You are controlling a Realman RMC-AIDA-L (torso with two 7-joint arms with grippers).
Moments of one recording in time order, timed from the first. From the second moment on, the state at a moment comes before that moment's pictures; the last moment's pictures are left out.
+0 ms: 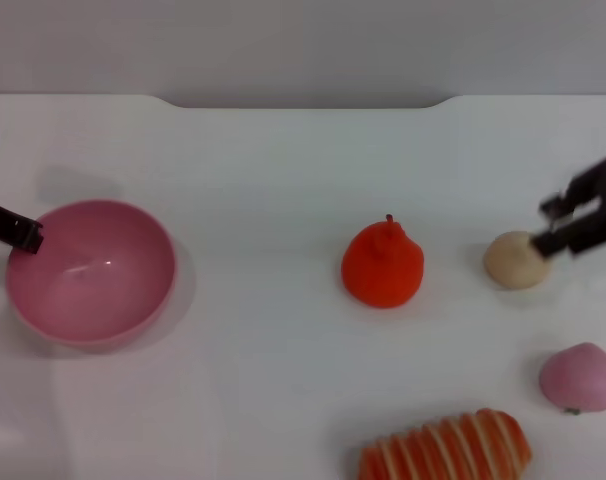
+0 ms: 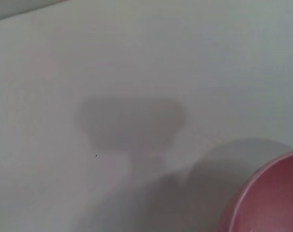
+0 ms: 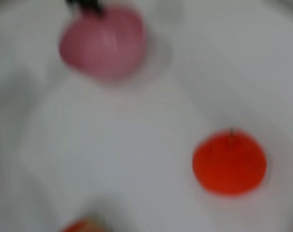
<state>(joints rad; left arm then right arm) -0.61 -2.02 1.01 1.17 2.83 1.46 -2.56 0.74 1.92 -0.92 -1.22 -2.38 -1.94 2.15</state>
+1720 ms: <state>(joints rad) -0.75 -2.06 1.00 1.32 2.72 1.65 -2.53 0.75 2.07 -1.21 -1.05 -2.88 -1.77 2.14</state>
